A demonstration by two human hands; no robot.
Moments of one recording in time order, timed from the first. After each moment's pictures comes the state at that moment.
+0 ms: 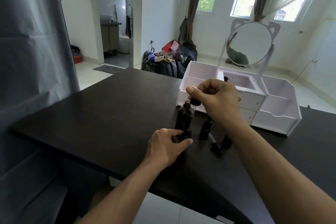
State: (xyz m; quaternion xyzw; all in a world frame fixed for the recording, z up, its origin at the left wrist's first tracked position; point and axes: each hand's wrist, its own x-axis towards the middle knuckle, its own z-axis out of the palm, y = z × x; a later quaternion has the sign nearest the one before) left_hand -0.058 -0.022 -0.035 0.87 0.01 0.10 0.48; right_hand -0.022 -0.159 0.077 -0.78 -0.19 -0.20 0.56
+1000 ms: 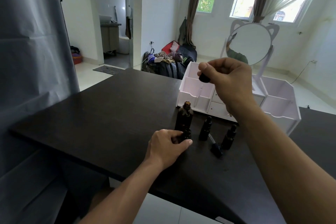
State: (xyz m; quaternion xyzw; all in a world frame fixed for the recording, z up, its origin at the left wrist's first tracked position) left_hand -0.061 -0.021 -0.035 0.87 -0.01 0.11 0.48; right_hand -0.021 -0.162 0.121 -0.74 -0.19 -0.25 0.60
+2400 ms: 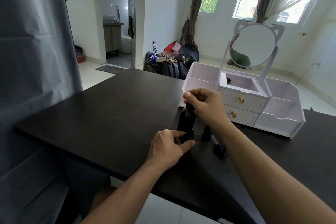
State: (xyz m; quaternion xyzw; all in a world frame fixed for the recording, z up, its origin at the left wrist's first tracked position) left_hand -0.062 -0.021 -0.030 0.87 0.01 0.08 0.49; right_hand 0.006 -0.141 0.050 -0.81 -0.16 -0.14 0.54
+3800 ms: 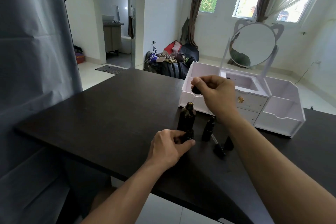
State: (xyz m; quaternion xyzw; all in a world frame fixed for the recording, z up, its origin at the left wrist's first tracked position) left_hand -0.064 -0.023 -0.029 0.87 0.01 0.08 0.49; right_hand 0.000 -0.149 0.081 -0.77 -0.16 -0.22 0.57
